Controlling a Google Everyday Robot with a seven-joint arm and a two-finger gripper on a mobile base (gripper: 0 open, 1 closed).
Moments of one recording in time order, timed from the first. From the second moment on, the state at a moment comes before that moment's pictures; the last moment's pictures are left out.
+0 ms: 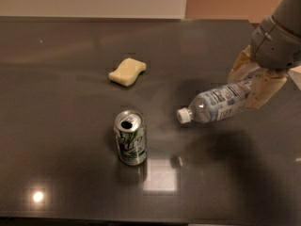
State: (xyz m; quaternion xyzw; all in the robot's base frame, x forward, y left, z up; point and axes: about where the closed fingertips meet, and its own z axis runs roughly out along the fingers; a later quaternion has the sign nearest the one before) arm 0.468 -0.207 0.934 -0.78 0.61 0.03 0.11
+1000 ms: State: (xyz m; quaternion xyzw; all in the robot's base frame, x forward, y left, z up) arm 0.581 -0.140 0.951 -0.78 0.61 0.01 0.15
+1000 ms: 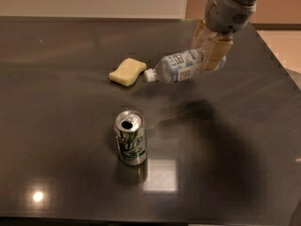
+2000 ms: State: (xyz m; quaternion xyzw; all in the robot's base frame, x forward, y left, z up) arm 0.651 -0.170 0.892 -0.81 0.57 0.01 0.14
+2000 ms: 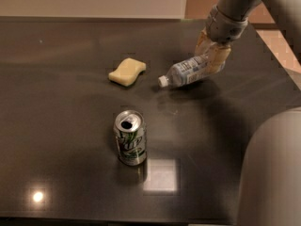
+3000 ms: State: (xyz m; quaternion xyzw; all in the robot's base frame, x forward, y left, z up) arm 0.615 -0.152 0.882 -0.82 0.55 0.04 0.16
